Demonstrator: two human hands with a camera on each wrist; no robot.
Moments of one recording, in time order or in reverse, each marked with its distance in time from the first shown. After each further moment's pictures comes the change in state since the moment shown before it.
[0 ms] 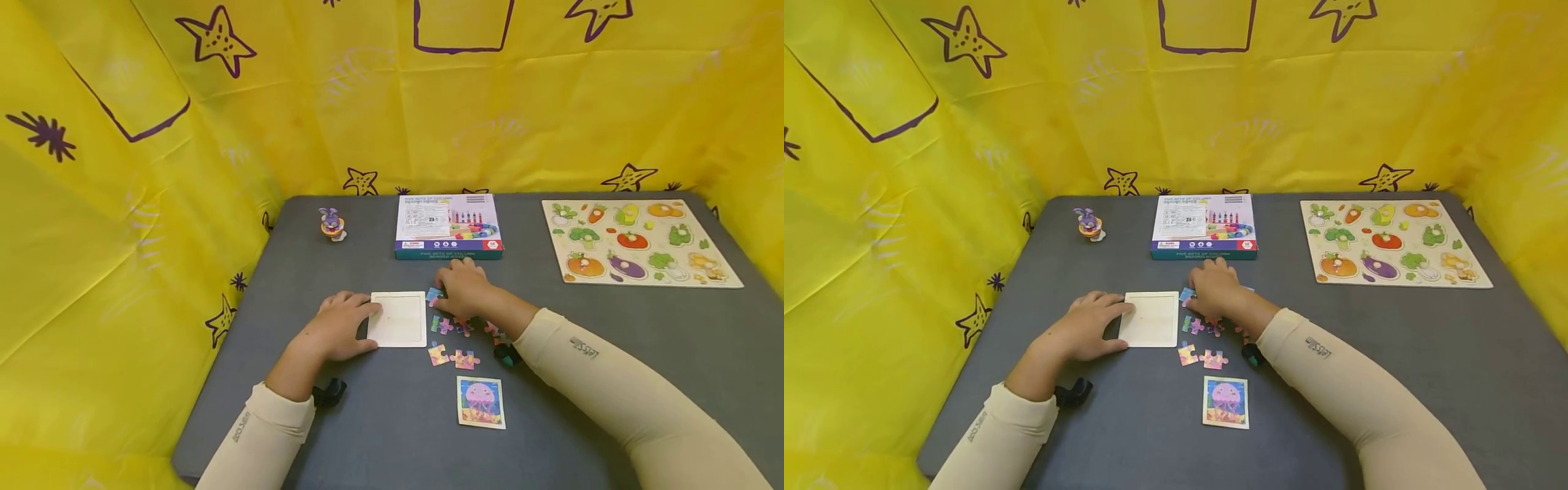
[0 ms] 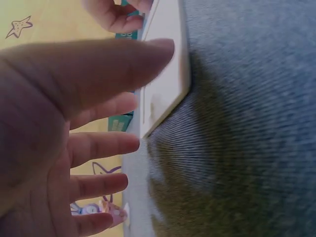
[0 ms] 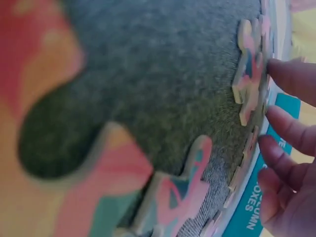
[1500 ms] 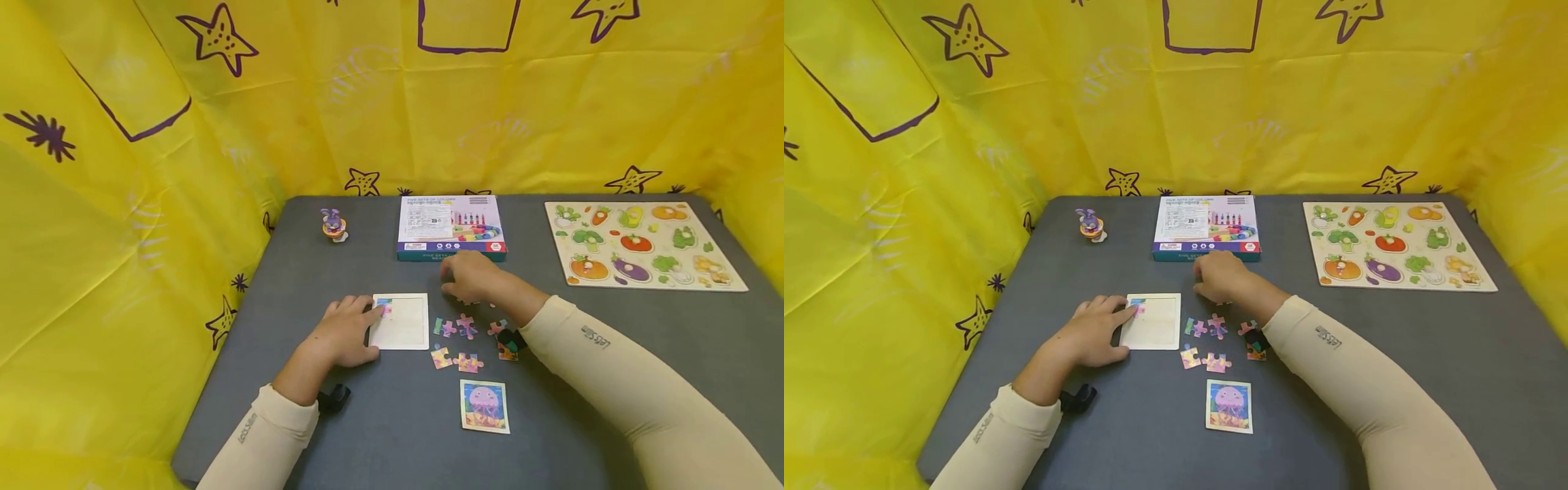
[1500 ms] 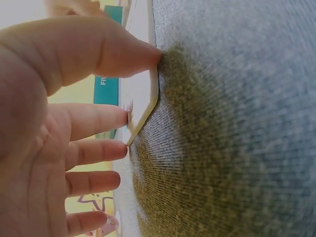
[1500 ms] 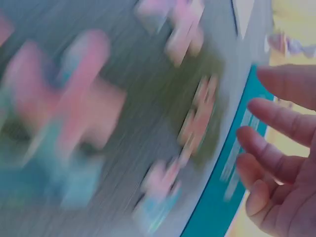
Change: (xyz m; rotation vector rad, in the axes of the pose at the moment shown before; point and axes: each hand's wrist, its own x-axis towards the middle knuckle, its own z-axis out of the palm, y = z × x) left_hand 0.005 0.004 0.008 0.047 -0.019 -0.049; right_hand 0.011 0.003 -0.027 -0.004 0.004 -0.046
